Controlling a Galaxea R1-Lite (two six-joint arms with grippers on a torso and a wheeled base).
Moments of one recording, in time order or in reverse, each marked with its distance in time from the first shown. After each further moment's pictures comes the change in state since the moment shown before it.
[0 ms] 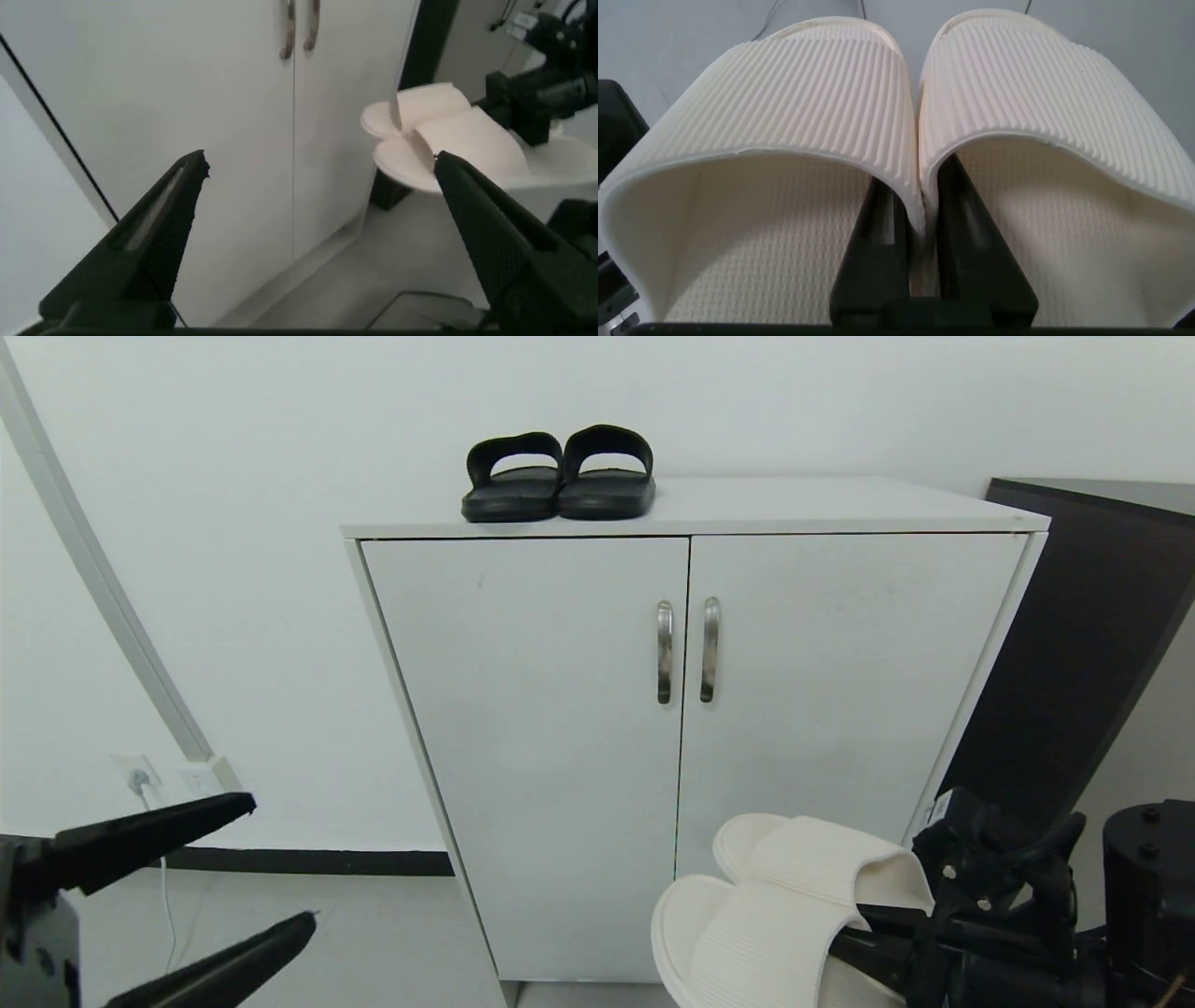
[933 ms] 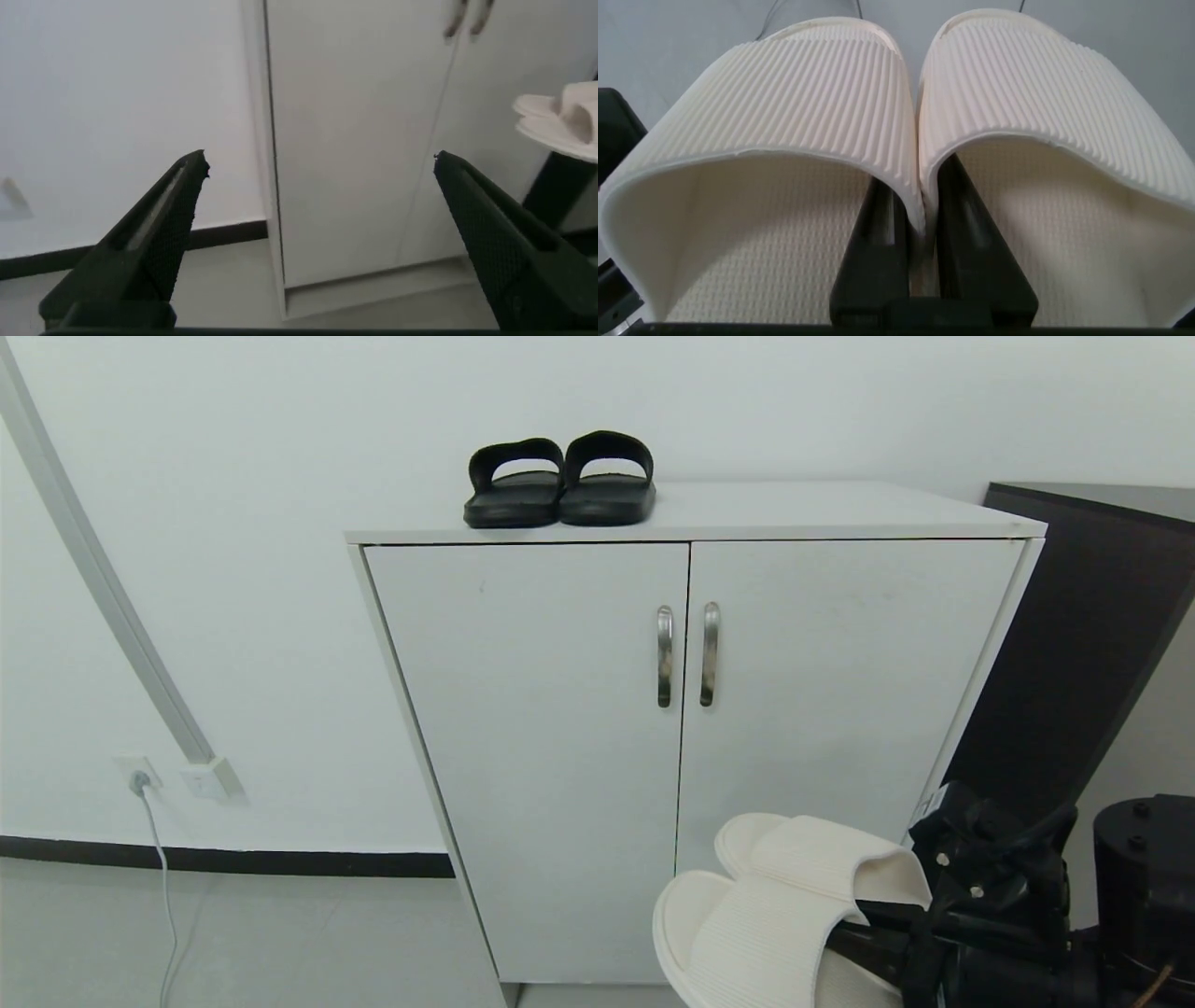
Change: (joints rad) left arm 0.197 -0.661 0.205 0.346 0.337 0.004; right arm -0.011 0.009 -0.012 0.014 -0.001 0.027
